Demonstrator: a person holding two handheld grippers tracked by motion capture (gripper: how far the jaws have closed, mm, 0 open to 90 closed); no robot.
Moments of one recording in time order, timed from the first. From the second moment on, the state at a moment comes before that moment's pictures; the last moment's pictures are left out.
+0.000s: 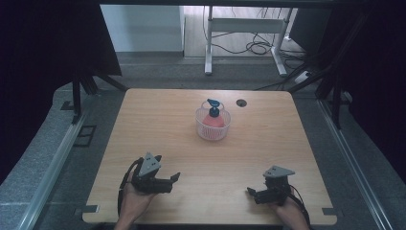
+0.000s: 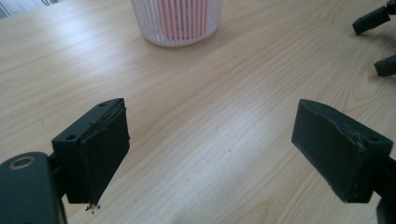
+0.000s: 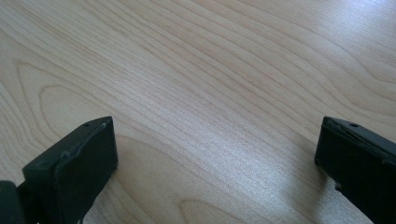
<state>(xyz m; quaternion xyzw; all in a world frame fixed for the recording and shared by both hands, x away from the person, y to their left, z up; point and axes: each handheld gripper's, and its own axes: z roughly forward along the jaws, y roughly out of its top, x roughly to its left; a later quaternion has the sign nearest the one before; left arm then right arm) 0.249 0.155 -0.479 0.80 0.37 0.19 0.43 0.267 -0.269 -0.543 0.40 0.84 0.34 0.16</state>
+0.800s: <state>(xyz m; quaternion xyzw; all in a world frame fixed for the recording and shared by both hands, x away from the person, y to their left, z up) 0.239 0.157 -0.533 0.83 0.38 0.17 0.37 0.267 -0.268 -0.543 0.40 0.83 0.34 0.16</state>
